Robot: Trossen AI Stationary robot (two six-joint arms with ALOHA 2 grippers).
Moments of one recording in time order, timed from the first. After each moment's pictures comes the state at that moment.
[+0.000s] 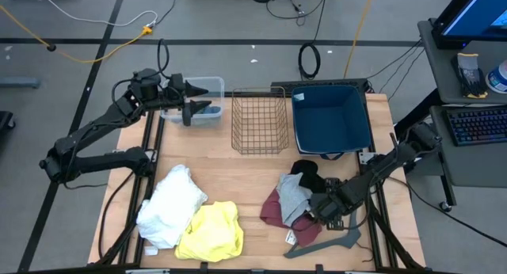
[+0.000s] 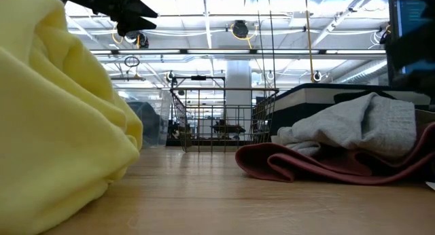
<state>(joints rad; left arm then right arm) 0.73 0.90 0.88 -0.21 0.44 0.04 0.62 1.50 0.84 -0.86 -0.03 0.70</state>
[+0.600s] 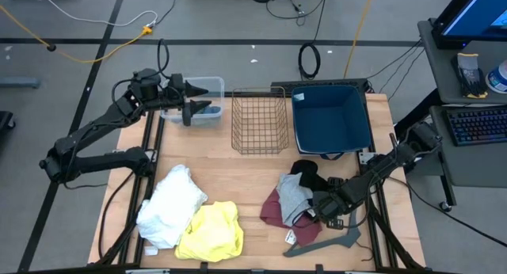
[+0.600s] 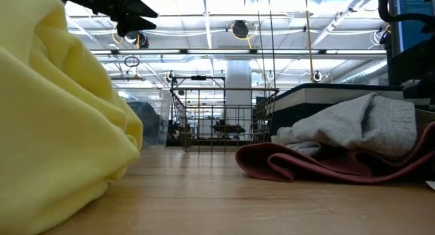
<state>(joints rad) 0.73 0.90 0.88 -0.21 0.44 0.02 0.62 1.50 0.79 -0.82 -0.03 0.77</state>
